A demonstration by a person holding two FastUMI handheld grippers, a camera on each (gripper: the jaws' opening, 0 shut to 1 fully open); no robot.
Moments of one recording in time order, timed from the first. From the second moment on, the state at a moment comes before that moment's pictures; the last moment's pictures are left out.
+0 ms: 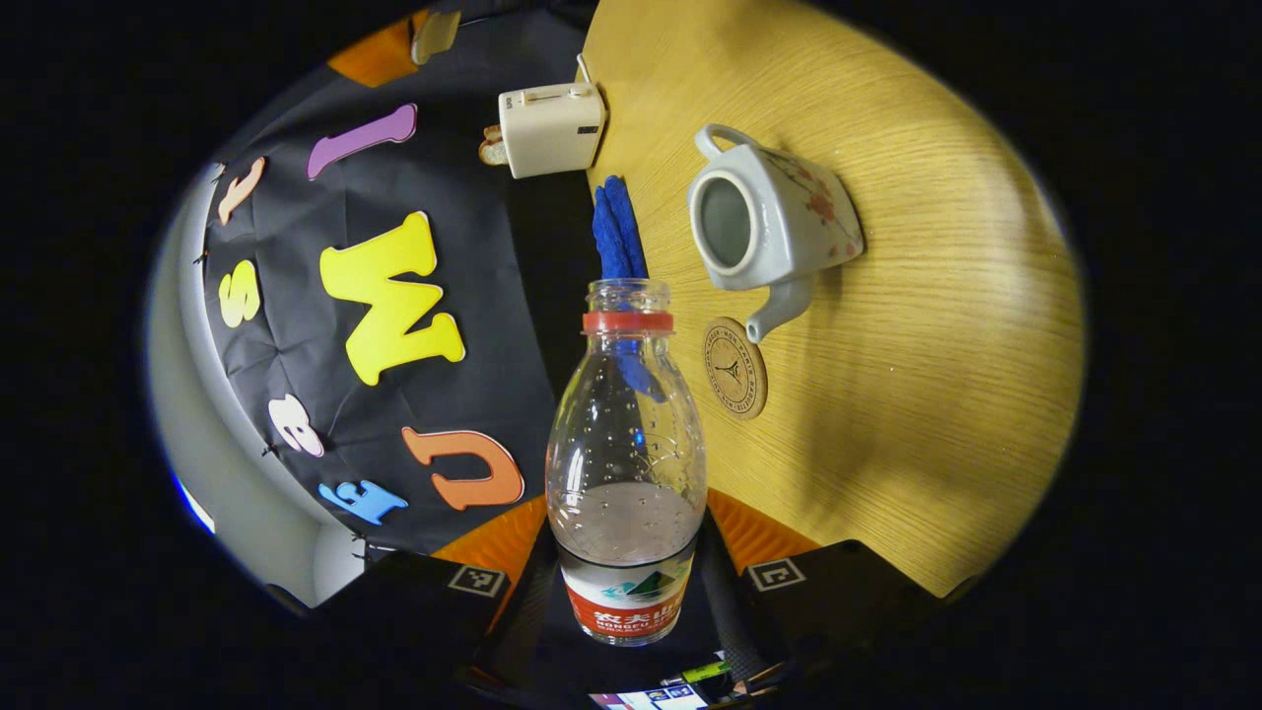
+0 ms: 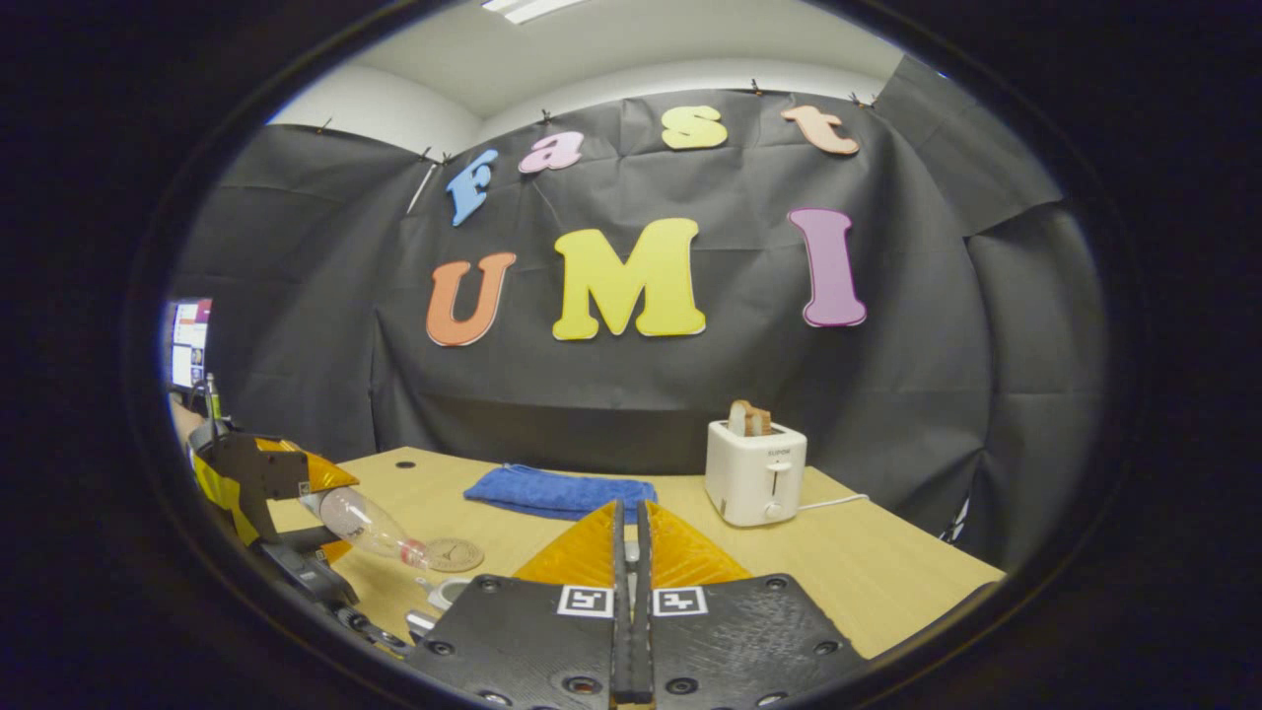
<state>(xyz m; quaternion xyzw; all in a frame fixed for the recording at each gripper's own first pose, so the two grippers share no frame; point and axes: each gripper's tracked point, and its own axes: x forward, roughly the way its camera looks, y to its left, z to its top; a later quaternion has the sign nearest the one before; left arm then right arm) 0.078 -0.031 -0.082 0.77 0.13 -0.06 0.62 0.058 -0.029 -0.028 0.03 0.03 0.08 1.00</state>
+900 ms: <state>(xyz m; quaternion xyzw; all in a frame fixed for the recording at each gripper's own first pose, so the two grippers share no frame) 0.082 -0.043 -0.074 0.82 0.12 -0.04 0.55 0.059 -0.038 -0.028 0.04 0.02 0.07 1.00</state>
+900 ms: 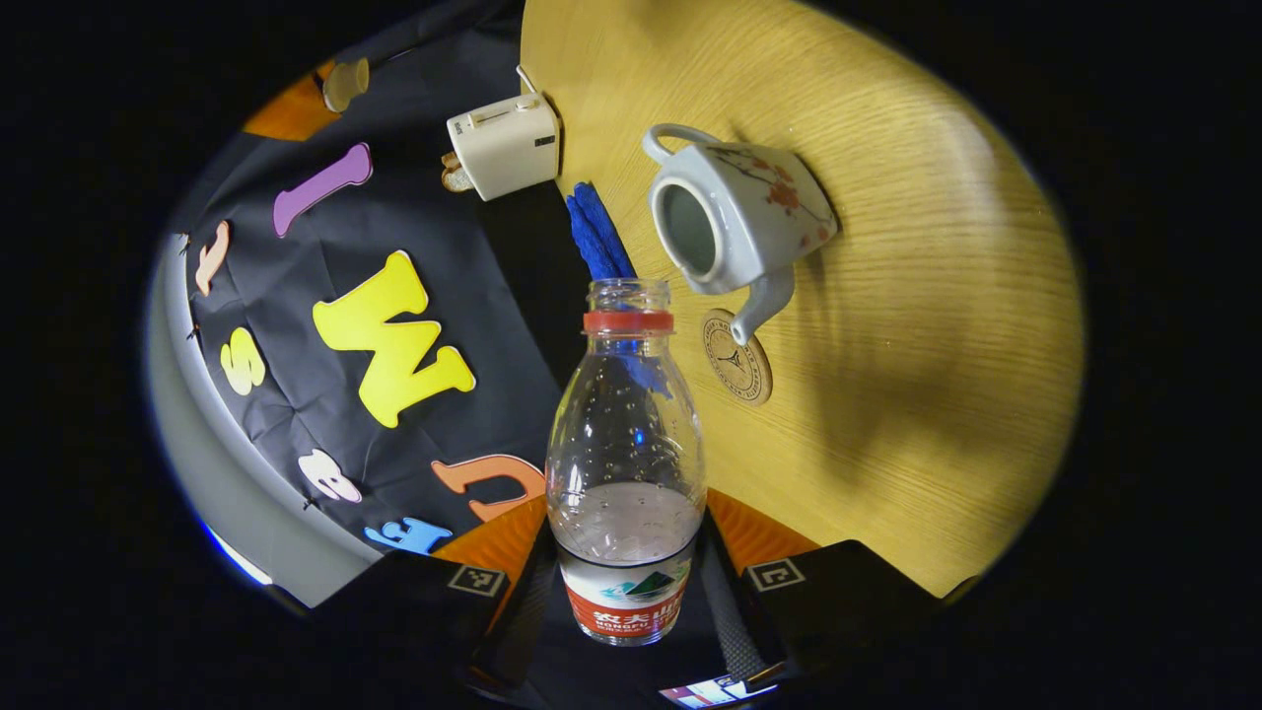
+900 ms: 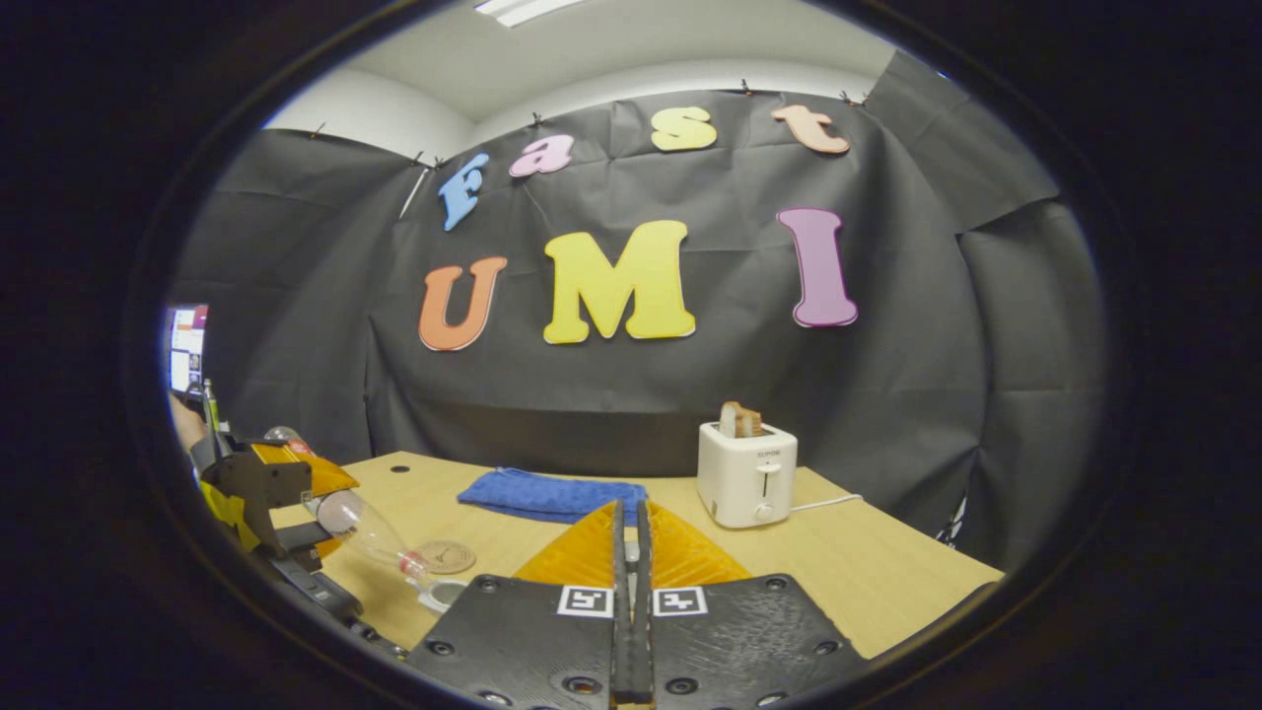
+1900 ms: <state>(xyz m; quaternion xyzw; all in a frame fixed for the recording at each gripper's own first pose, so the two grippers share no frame) 0.086 -0.070 -0.051 0.90 0.09 -0.04 0.43 0.060 -0.044 -0.026 0.03 0.02 0.07 1.00</state>
